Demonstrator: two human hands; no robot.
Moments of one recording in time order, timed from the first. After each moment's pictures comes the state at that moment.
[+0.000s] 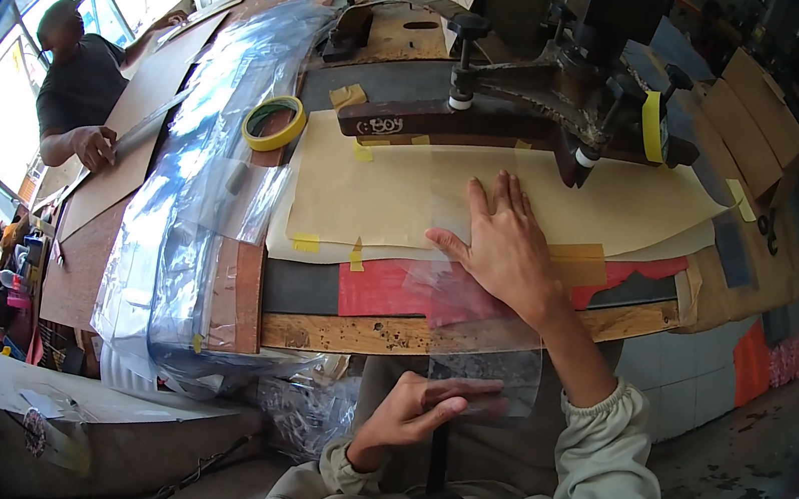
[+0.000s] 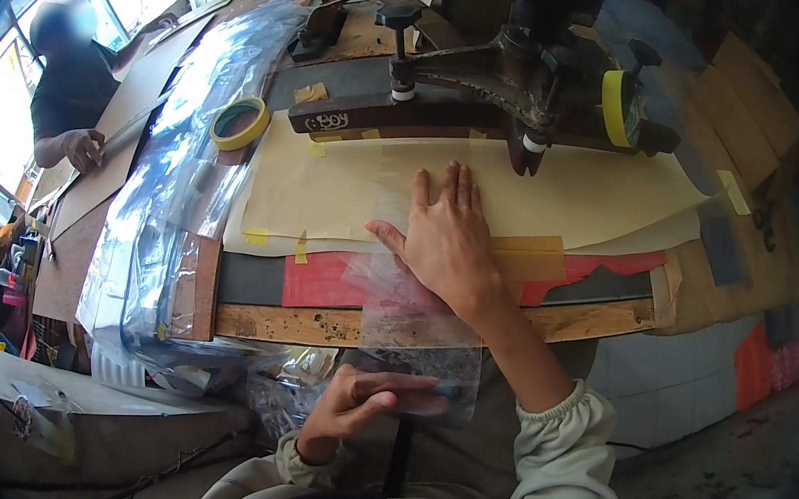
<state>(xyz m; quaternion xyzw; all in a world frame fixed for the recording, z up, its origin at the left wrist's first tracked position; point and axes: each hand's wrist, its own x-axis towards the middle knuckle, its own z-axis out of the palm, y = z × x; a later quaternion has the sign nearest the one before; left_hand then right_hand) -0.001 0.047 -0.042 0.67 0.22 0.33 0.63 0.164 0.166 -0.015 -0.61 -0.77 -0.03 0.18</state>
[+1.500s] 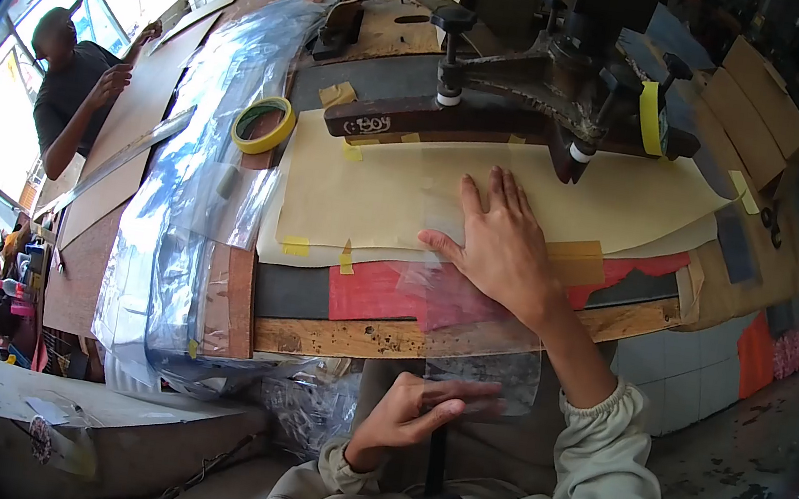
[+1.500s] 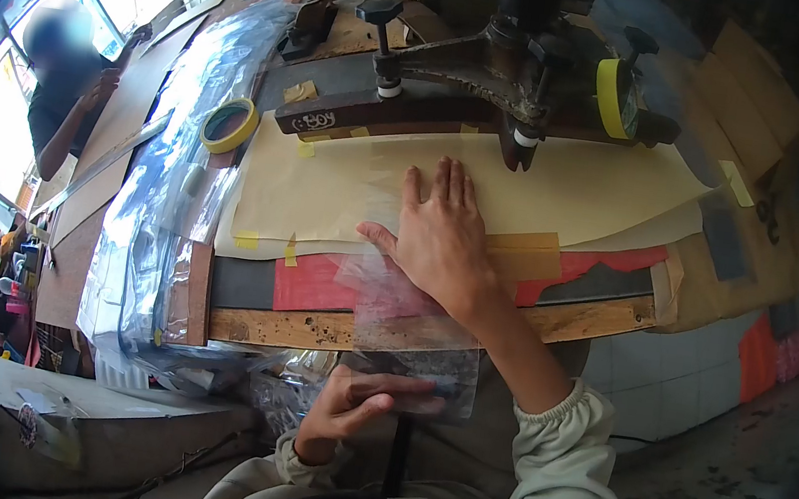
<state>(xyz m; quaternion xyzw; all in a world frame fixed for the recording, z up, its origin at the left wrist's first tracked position) 0.002 0.052 -0.038 0.68 0.22 0.31 0.63 0.168 0.165 -0.014 -0.61 -0.77 -0.04 0.19</state>
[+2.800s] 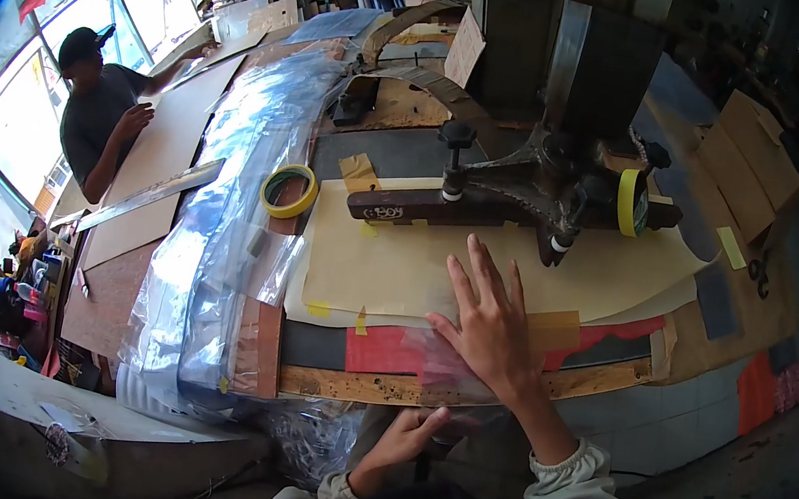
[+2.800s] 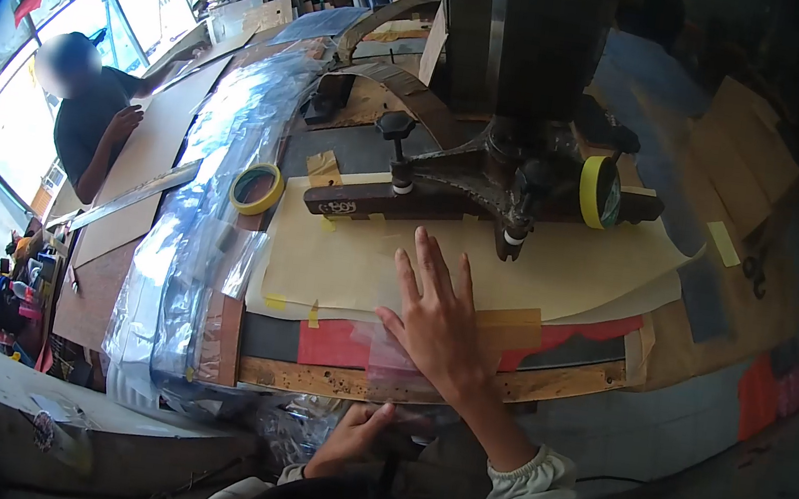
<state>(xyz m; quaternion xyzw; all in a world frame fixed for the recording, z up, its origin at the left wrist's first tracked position) 0.014 0.043 -0.076 0.45 0.41 0.31 0.73 0.167 0.143 0.012 -0.56 -0.79 -0.05 0.26</state>
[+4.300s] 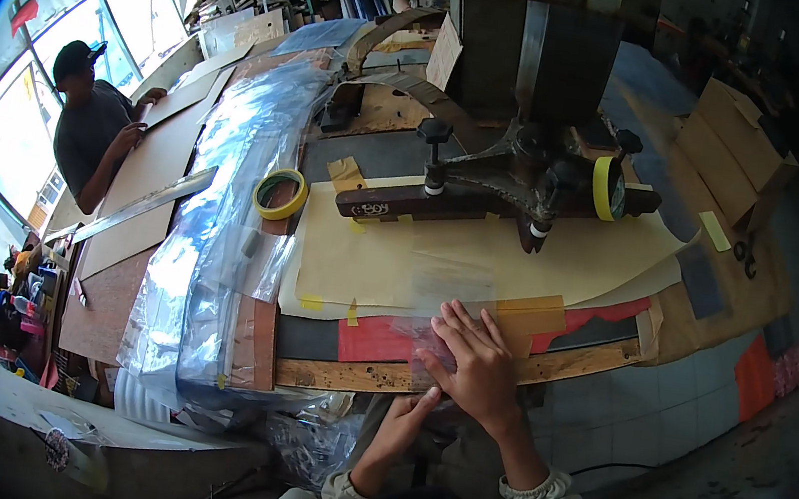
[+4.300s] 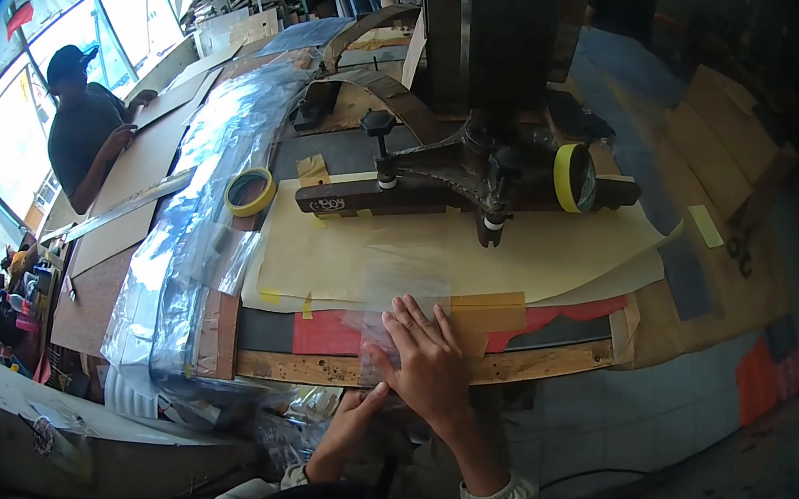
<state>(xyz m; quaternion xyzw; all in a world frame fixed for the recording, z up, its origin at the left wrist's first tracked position) 0.019 0.042 -0.048 0.42 0.44 0.35 0.71 0.163 0.088 -0.014 -0.54 -0.76 0.03 0.36</state>
